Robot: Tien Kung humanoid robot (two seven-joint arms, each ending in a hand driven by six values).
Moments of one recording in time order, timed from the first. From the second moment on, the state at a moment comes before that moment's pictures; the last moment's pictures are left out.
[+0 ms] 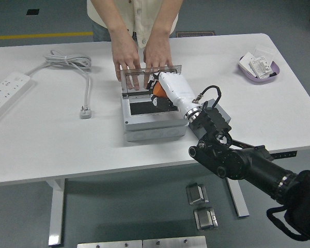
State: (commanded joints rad) left arm 0.07 0.10 -2.02 -0.18 2.00 -0.30 0.35; right arm 0.76 0.00 0.56 0.73 -1.78 -0.55 0.09
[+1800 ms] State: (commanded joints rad) left arm 0.07 0.09 -2.03 -0.18 2.01 -0.31 0.35; right arm 0.78 -0.12 0.71 0.95 -1.81 -0.47 0.03
